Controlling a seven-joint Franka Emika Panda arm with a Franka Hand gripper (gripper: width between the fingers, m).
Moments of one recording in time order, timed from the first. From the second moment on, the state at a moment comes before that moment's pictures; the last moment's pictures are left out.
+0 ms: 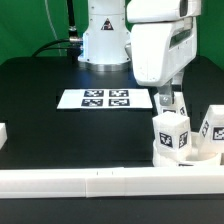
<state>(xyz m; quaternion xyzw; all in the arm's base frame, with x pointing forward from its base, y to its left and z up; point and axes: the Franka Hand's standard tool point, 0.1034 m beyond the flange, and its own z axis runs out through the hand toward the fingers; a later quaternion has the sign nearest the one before) 0.565 0.068 0.086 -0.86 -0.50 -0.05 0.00</state>
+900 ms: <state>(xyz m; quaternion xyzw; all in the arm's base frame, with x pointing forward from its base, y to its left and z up) 0.563 0.076 0.085 -0.98 -0.16 -0.05 0.02</state>
